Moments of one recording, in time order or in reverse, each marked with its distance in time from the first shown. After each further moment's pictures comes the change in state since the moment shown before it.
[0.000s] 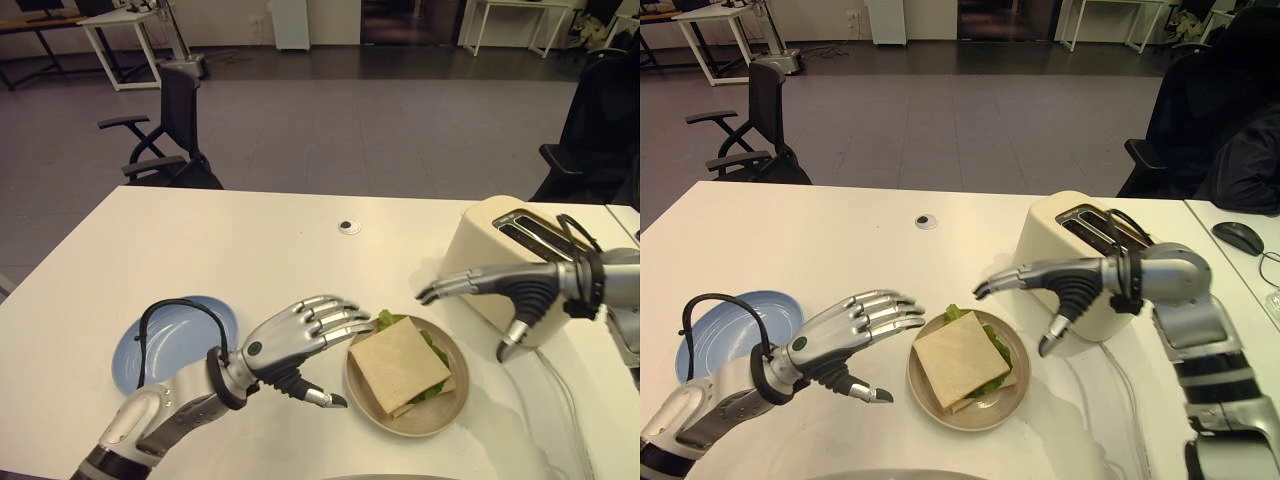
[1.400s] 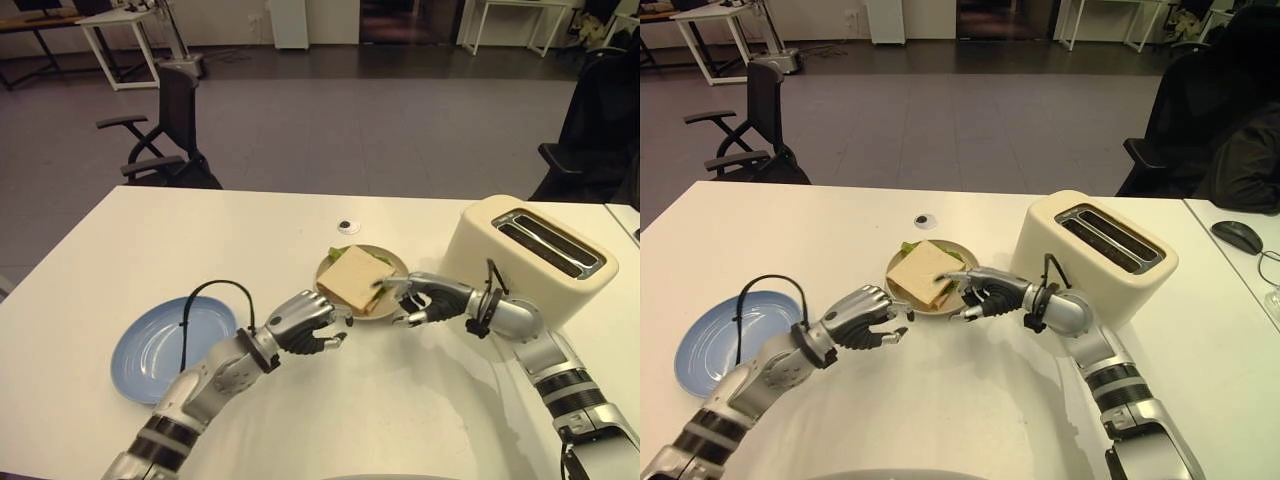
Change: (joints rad) left arm -0.183 -0.235 0.005 0.238 -0.050 0.100 -0.096; right arm -0.073 0.413 0.155 0.285 -0.360 -0.084 -0.675
